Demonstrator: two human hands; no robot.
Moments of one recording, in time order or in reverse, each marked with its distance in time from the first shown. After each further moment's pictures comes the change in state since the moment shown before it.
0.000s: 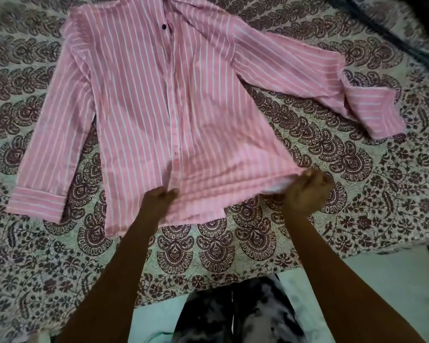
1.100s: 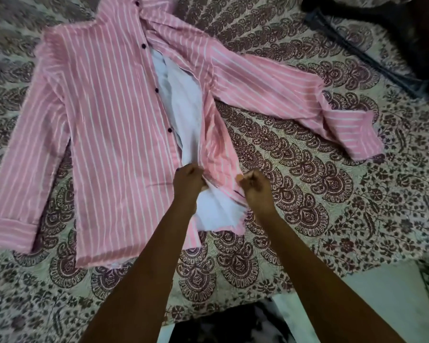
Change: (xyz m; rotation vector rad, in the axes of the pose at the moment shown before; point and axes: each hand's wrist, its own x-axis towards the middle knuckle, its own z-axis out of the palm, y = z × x) left_hand 0.025 0.102 0.120 -0.278 0.021 0.051; right_hand 0.008 -0.052 0.022 0.491 -0.883 0.055
